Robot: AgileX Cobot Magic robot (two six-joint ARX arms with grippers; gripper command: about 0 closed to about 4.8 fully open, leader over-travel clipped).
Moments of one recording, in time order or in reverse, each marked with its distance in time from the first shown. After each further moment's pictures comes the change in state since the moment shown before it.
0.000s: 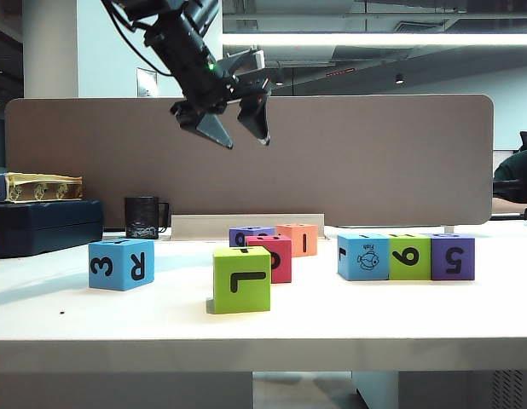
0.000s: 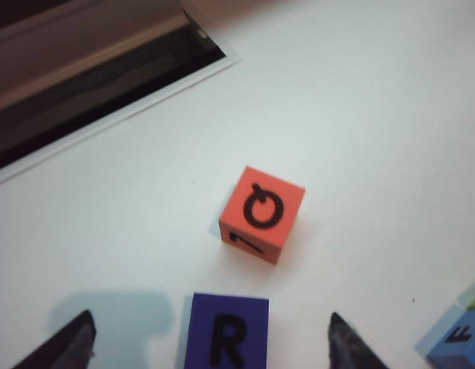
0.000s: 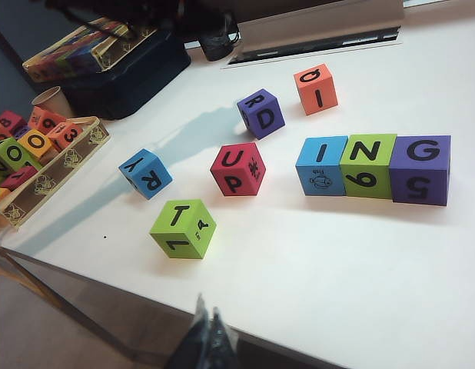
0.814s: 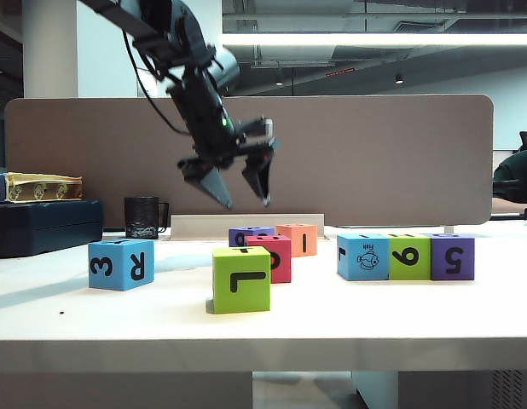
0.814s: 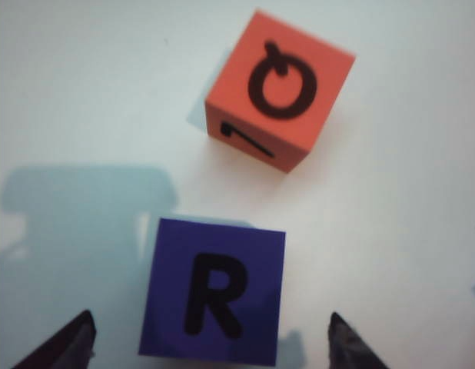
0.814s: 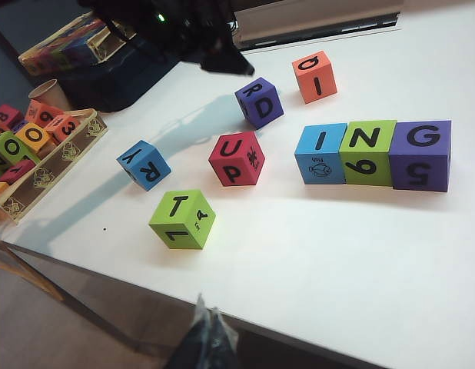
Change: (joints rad) left arm 0.005 0.294 0.321 -0.337 0.001 -0.016; right arm 0.000 0.000 0.000 -0.026 0.000 0.000
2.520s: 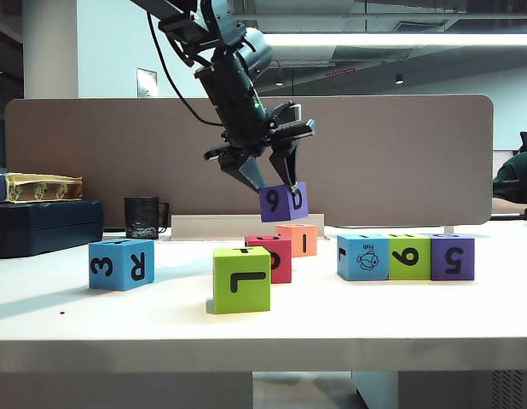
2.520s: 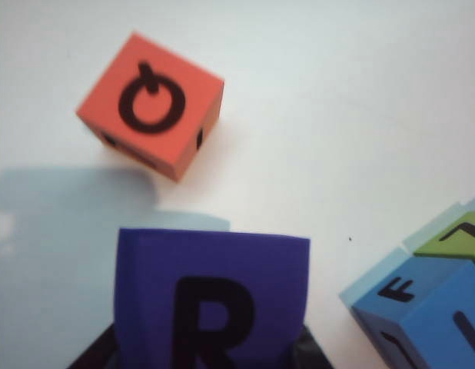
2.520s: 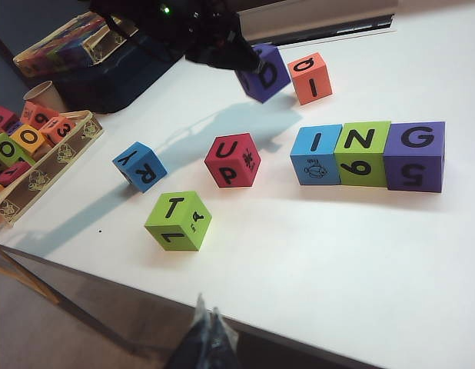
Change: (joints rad) left arm -0.101 -0.035 -0.002 -0.009 -0.019 -0.155; right arm 0.000 0.000 0.000 0.001 0.012 0.000
